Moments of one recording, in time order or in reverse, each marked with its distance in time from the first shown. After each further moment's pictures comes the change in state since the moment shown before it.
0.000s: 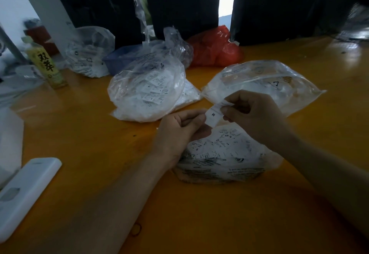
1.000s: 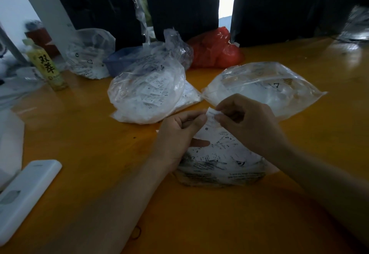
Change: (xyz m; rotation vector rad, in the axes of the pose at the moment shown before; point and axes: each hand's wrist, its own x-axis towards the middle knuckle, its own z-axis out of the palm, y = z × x) left_hand -0.002 0.001 0.001 0.129 0.013 0.039; right_hand -0.009 -0.005 0.012 -0.096 0.035 -0.069
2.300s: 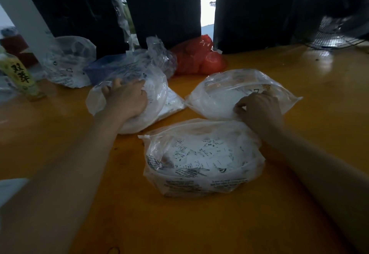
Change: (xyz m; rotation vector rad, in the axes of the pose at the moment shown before) left_hand 0.120 0.055 -0.074 1.663 0.213 -0.030; right_hand 0.047 0.081 -0.038 -0.757 -0.009 0.227
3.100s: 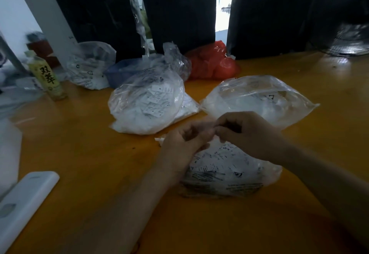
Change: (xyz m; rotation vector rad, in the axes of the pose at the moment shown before) left_hand -0.139 0.068 0.027 -1.675 -0.264 0.065; right_hand -0.053 -0.066 -0.040 0.755 -0.282 -0.385
